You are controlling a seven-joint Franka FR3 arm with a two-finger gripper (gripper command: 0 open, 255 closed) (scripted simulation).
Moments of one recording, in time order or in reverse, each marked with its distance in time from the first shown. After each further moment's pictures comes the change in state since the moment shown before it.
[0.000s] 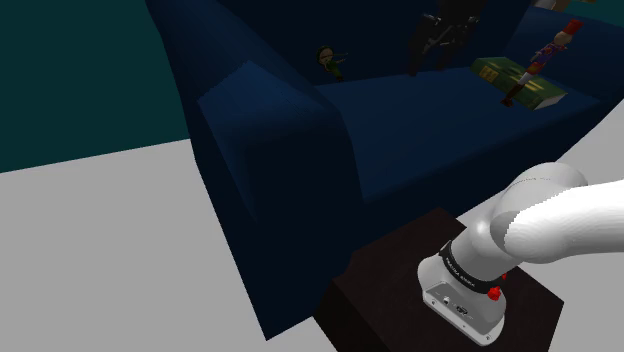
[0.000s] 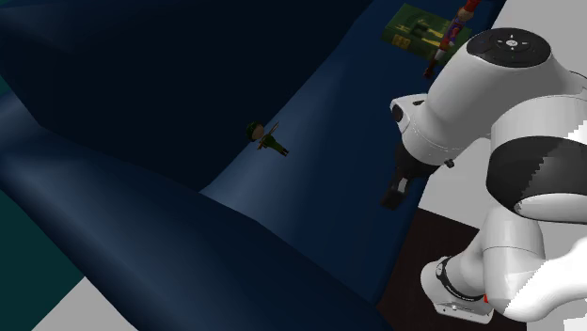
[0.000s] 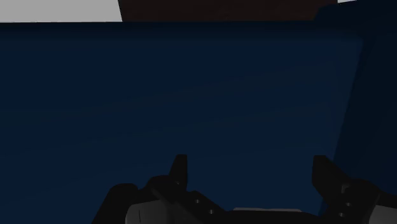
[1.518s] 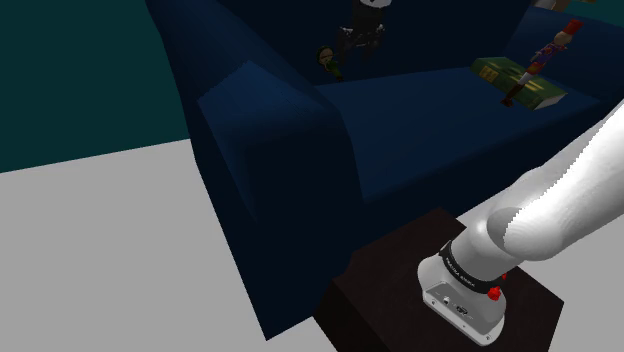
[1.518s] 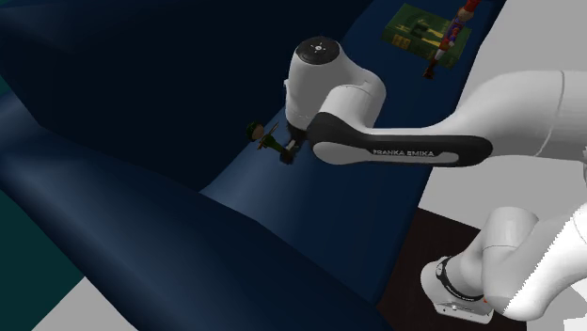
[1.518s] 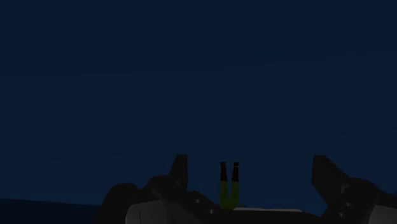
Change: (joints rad) arm -0.057 0.700 -0.071 0.330 -0.079 0.460 -0.046
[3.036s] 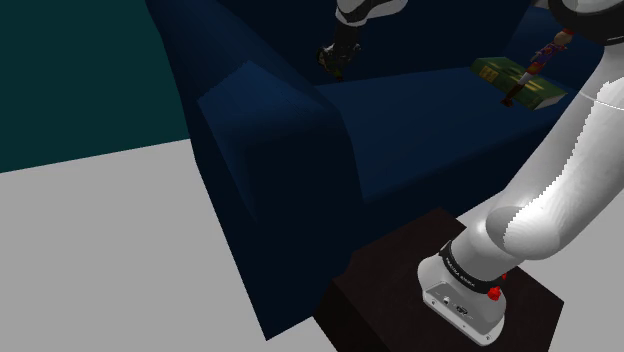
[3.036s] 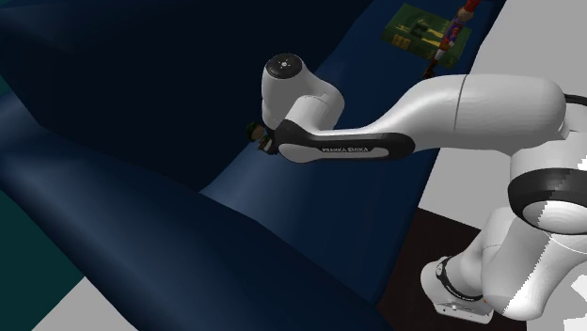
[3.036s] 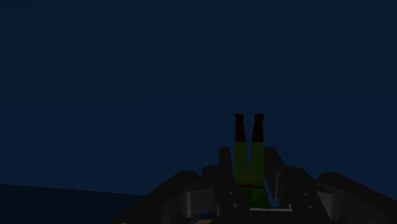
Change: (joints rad) arm -0.017 0.259 -0.017 0.153 -0.004 0.134 -0.008
